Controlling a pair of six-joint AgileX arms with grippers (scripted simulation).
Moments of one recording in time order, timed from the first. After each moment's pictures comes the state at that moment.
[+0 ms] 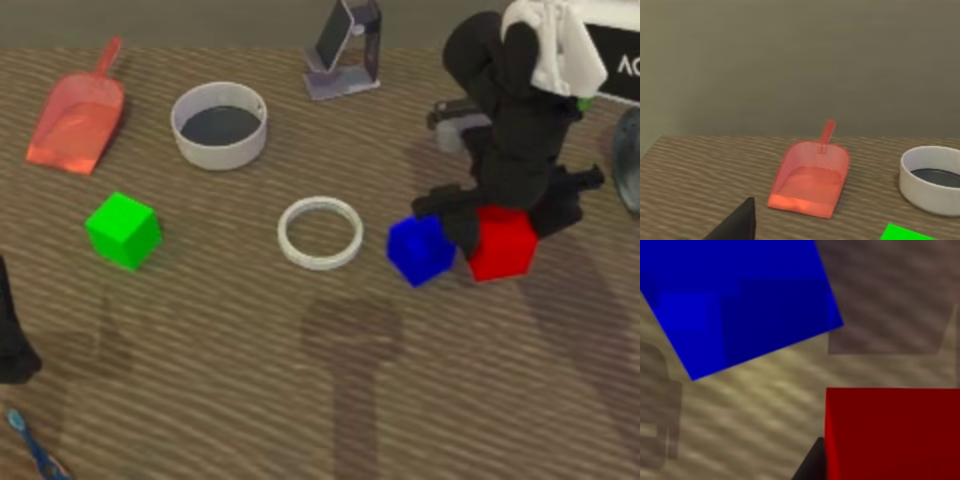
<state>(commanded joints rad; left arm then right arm) 0.00 0.00 0.00 0.00 0.00 0.00 0.42 2.15 1.67 -1.11 0.01 0.24</state>
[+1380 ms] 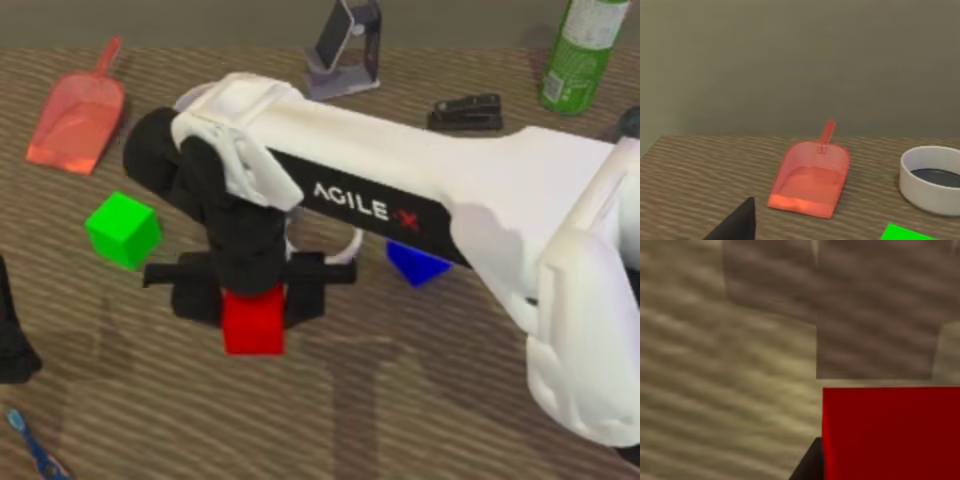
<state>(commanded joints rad) 0.00 0.00 0.00 0.00 0.00 0.00 0.91 2.51 2.23 -1.28 0.02 0.92</state>
